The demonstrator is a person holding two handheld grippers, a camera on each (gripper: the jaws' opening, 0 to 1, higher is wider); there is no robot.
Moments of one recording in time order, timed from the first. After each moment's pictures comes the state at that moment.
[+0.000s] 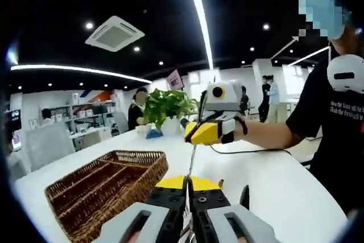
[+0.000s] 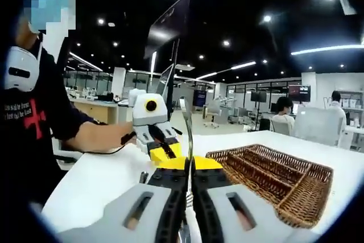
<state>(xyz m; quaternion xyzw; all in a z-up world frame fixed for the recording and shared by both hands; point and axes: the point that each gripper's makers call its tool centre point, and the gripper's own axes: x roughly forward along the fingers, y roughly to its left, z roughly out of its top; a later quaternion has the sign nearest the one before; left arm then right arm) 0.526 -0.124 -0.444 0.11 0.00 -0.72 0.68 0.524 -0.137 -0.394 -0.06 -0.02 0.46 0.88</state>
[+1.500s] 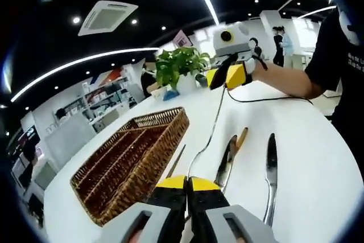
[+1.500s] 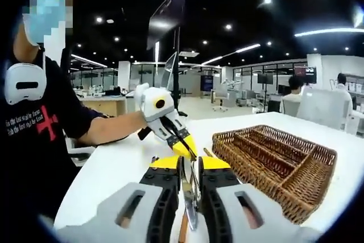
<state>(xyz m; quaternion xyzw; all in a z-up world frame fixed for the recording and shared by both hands) 0.565 -0.097 -0.481 0.27 0.05 -0.64 0.72 0.510 -0.151 -0.417 -0.05 0.06 0.49 0.87</state>
